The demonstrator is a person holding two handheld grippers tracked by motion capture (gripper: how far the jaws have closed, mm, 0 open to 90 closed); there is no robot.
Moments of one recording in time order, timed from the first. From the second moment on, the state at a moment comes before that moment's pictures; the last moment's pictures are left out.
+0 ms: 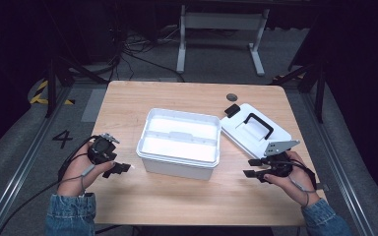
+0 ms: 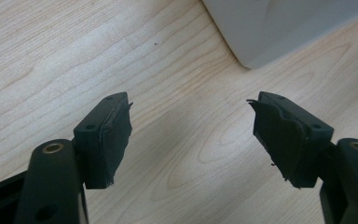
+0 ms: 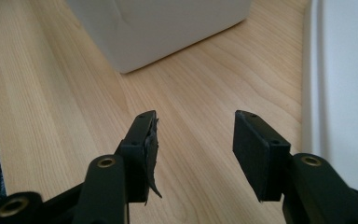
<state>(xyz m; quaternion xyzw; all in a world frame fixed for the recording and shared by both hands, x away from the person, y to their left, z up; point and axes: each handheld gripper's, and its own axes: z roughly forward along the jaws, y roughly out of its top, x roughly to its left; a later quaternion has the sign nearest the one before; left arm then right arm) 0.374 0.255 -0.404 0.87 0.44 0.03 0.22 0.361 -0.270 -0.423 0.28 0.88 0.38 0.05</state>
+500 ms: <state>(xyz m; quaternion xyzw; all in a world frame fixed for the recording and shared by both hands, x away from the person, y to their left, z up) 0.376 0.252 -0.406 0.87 0.44 0.03 0.21 0.349 -0.255 -0.464 0.27 0.89 0.38 0.04</state>
